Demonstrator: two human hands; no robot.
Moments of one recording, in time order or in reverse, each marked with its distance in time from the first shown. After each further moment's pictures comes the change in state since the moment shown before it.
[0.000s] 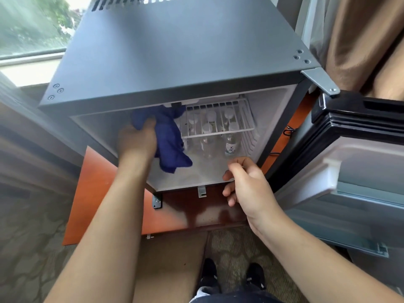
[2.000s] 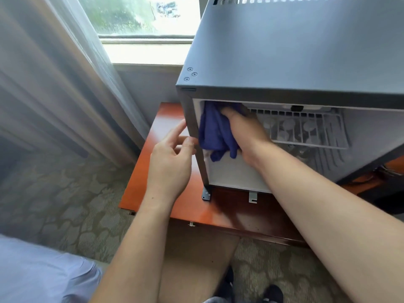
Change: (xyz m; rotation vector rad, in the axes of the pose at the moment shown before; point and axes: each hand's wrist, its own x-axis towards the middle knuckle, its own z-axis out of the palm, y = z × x) left_hand -0.030 -0.052 -0.125 -0.077 -0.042 0.269; right_hand 0.047 -0.066 0.189 -0.155 -0.259 -0.115
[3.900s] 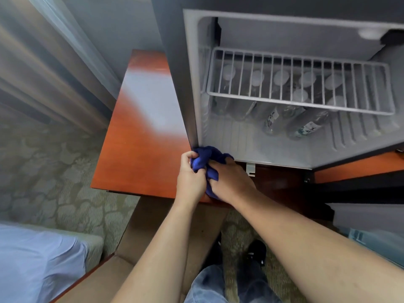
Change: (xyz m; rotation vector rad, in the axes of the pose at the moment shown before) left_hand -0.010 -0.226 0.109 -0.094 -0.185 -0.491; right_hand 0.016 0.238 0.003 -1.178 -0.357 -0.100
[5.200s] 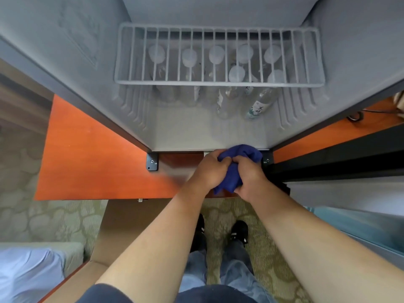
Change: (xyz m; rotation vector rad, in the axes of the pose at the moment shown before) left_hand -0.014 0.035 0.157 0.248 -0.501 -0.087; right_hand -0.035 0.133 -0.020 1.616 0.277 1.029
